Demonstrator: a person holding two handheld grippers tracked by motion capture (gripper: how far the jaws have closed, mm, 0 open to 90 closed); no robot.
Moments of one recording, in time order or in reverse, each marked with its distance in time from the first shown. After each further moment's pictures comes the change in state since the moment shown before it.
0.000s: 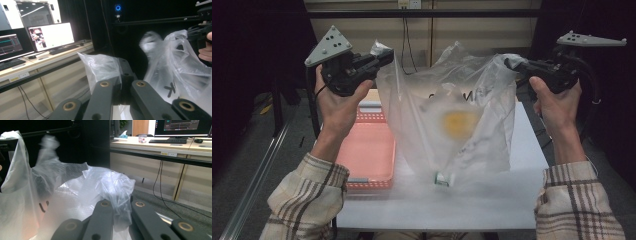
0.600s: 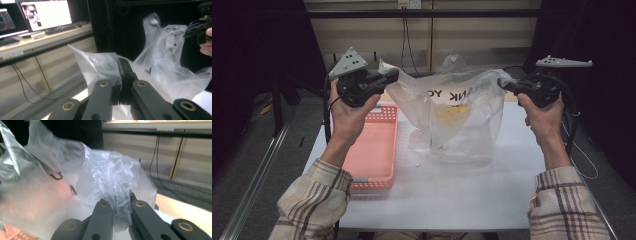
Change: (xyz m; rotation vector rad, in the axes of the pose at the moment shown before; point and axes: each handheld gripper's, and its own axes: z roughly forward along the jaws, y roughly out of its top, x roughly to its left) left arm 0.006 -0.057 0.025 0.150 -0.010 -0.063; right arm -0.027 -0.058 0.028 0.132 -0.050 0.062
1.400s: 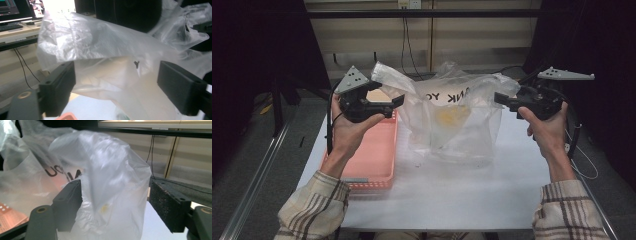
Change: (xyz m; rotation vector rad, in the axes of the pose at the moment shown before) left arm -0.006 -0.032 -0.005 0.030 0.049 -0.039; right arm 0.011 -0.017 -0.015 -0.010 -0.035 -0.022
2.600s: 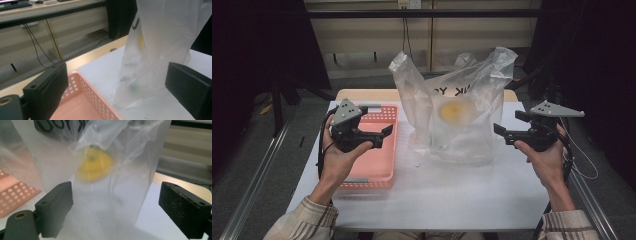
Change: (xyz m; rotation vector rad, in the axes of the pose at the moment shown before) left arm -0.010 -0.059 -0.030 0.125 0.063 -0.027; right arm 0.020 -0.067 -0.010 0.073 -0.112 -0.051
